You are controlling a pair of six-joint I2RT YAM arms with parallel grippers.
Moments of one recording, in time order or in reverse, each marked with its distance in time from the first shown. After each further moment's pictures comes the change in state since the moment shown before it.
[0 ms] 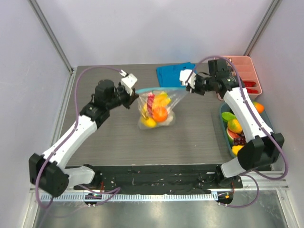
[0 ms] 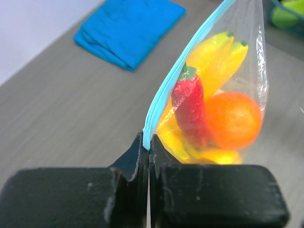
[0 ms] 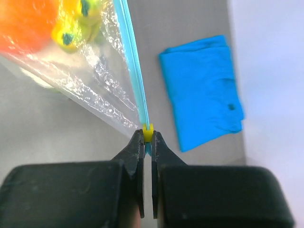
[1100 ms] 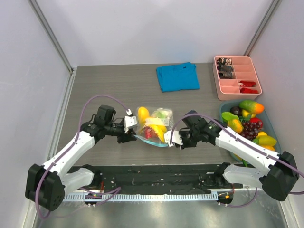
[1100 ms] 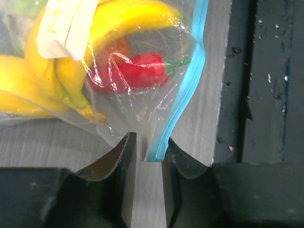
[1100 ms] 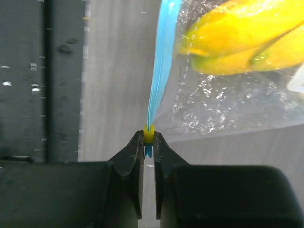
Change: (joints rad) left arm 0.070 -0.104 -0.335 -0.286 0.491 0.422; right arm 0.513 -0.353 -0.661 0.023 0.230 0.165
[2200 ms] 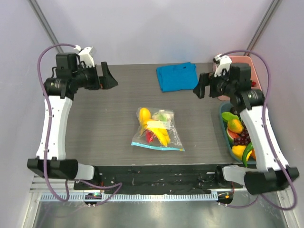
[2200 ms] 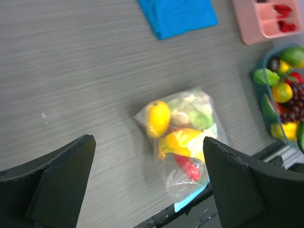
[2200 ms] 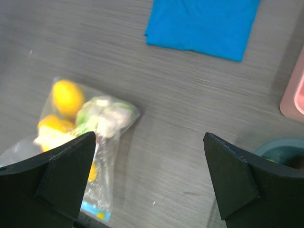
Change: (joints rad) left arm 0.321 0.269 1.025 -0.500 -0.333 -0.780; right arm -0.558 0.057 0.584 0.042 0.067 0.991
